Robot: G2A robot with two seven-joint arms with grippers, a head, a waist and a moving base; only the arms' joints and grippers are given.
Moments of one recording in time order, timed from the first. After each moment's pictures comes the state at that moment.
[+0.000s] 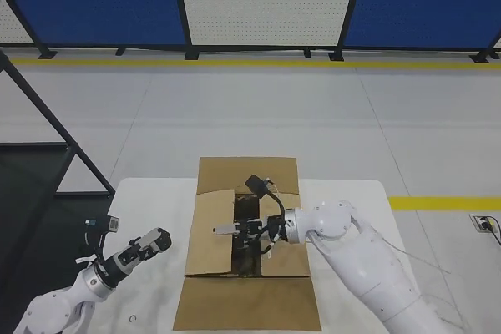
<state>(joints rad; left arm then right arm) 1.14 -1.01 -1.54 -1.42 -0.39 -0.50 -0.85 -0.42 -1.40 0.86 -1.04 0.25 -0.17 1.10</state>
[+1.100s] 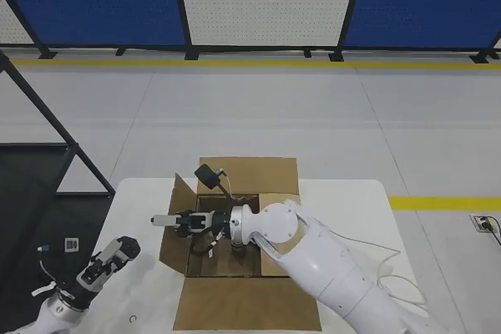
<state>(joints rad) 1.37 -1.00 -1.71 -1.54 -0.43 -0.58 -0.69 -0.28 -1.58 0.62 -0.94 0.32 -0.24 0.75</state>
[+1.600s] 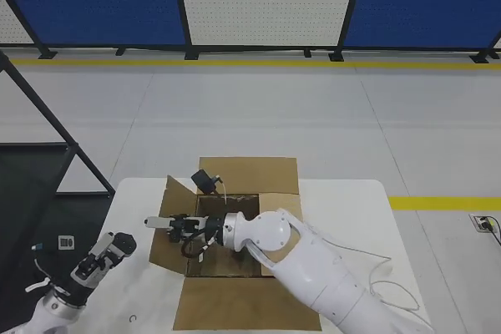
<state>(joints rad) 1.38 -1.00 -1.74 -1.57 -0.49 -0.53 -0.67 -0.32 -1.63 0.61 -0.91 0.37 -0.23 0.69</state>
